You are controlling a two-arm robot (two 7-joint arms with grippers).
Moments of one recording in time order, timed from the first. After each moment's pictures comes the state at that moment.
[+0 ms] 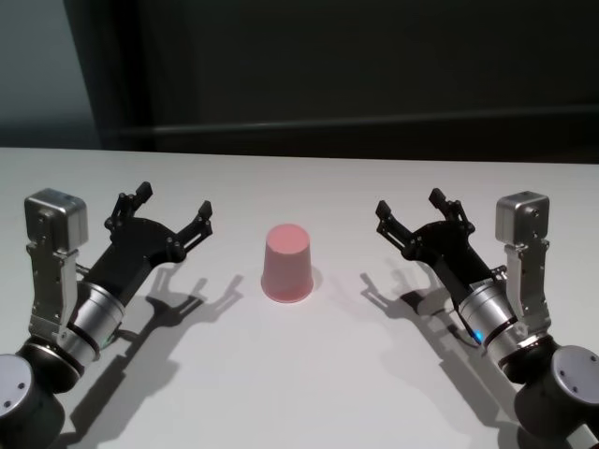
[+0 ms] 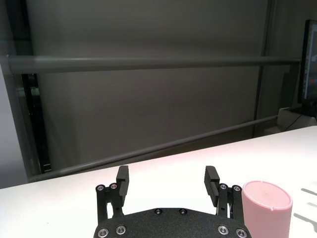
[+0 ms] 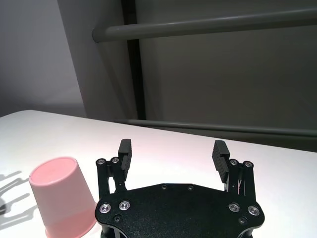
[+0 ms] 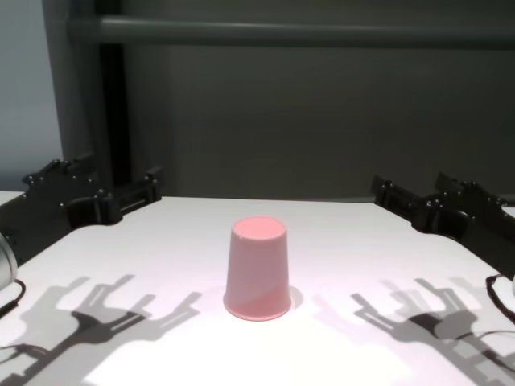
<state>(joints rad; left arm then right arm) -0.06 0.31 0.21 -1.49 -0.28 -0.13 -0.27 0.15 0.21 -0.31 -1.38 0.39 -0.20 0.19</state>
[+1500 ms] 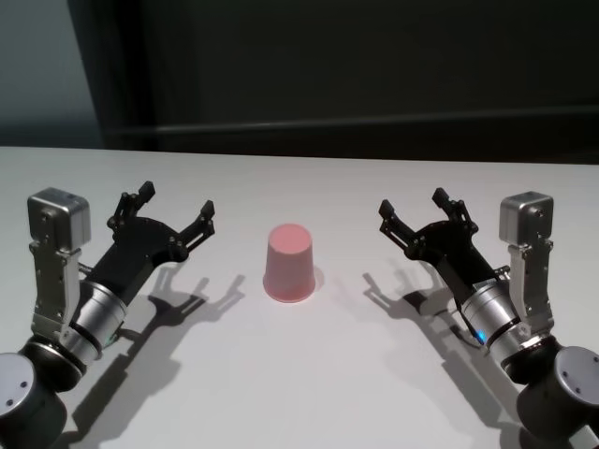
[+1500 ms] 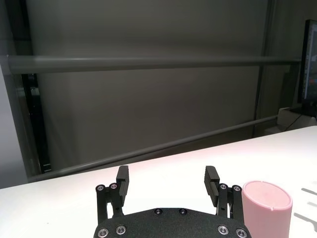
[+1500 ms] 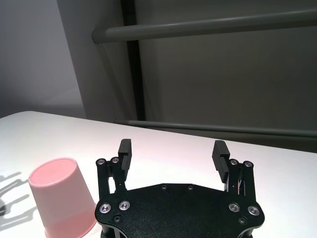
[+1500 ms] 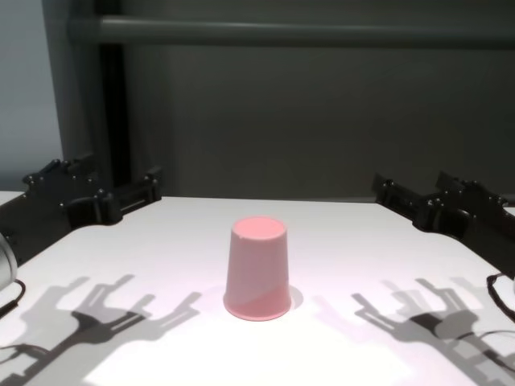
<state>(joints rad) -0.06 0.31 0.21 -1.49 -0.28 -0.13 -0.27 0.15 0.21 -0.30 -1.38 0.39 -0.20 0.19</state>
